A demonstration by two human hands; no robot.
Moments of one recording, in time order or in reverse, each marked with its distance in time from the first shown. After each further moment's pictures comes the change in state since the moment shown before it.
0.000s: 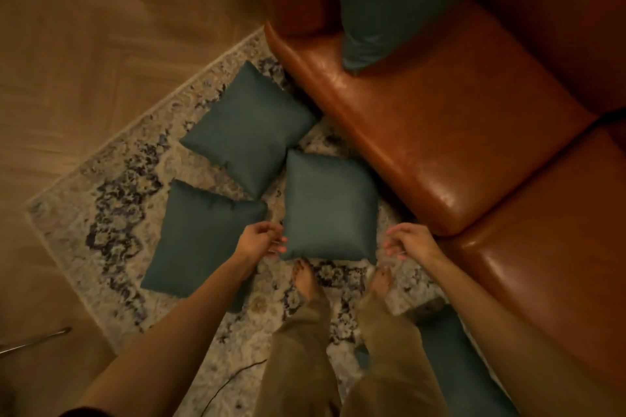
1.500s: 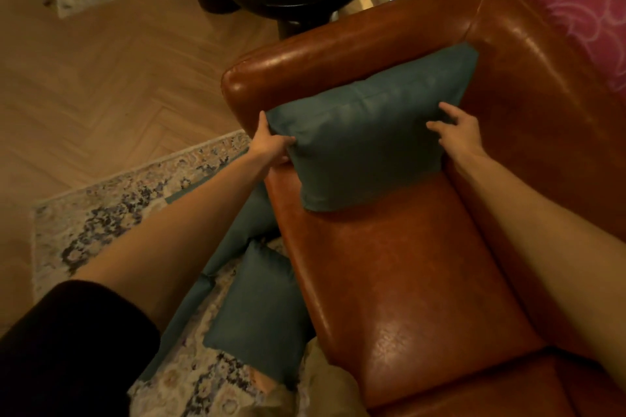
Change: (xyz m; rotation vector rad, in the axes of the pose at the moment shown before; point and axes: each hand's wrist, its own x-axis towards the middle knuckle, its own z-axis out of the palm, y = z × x) left_hand 0.107 0.518 0.103 -0.386 0.333 0.345; right_hand 0.177 -0.516 -0.324 -0.095 0.123 -0.705
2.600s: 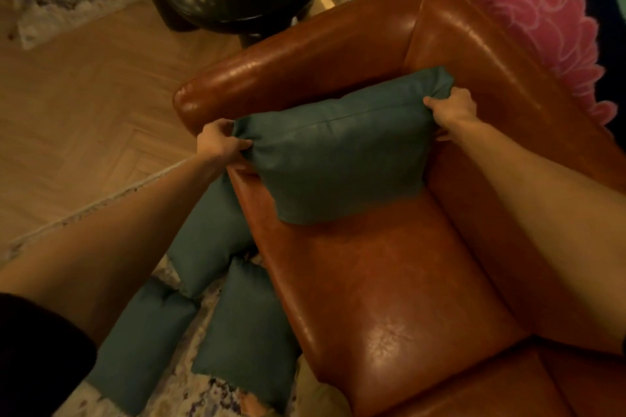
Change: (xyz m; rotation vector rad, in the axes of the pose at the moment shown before) left_hand 0.002 0.035 0.010 0.442 0.148 0.130; right_hand 0.047 -0.007 -0.068 -0.198 0.161 0.237
